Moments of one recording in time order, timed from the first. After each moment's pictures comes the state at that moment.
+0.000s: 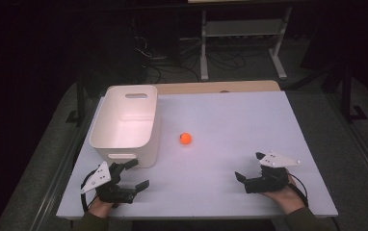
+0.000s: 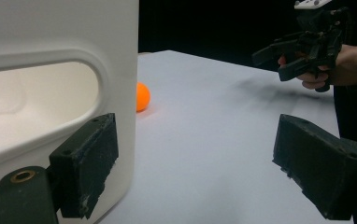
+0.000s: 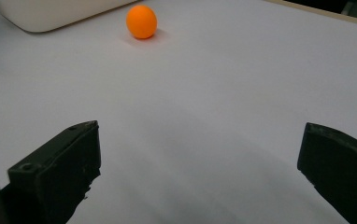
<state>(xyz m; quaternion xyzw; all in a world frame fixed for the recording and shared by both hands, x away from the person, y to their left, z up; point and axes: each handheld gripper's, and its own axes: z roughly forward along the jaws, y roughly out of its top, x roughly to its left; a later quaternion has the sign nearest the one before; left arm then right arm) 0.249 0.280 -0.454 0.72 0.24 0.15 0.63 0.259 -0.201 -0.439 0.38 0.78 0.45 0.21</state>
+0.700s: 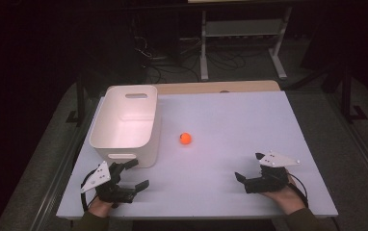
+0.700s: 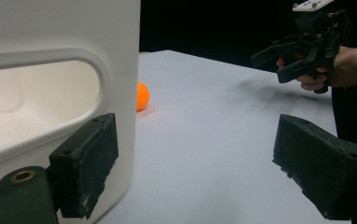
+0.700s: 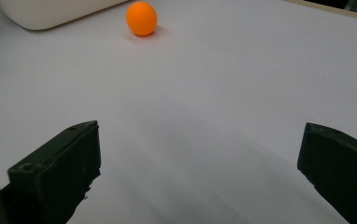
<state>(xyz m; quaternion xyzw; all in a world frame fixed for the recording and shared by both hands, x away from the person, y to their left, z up) 0.249 0.281 -0.454 0.72 0.24 0.14 0.63 0.260 -0.201 -0.440 0.38 0.78 0.45 0.20</state>
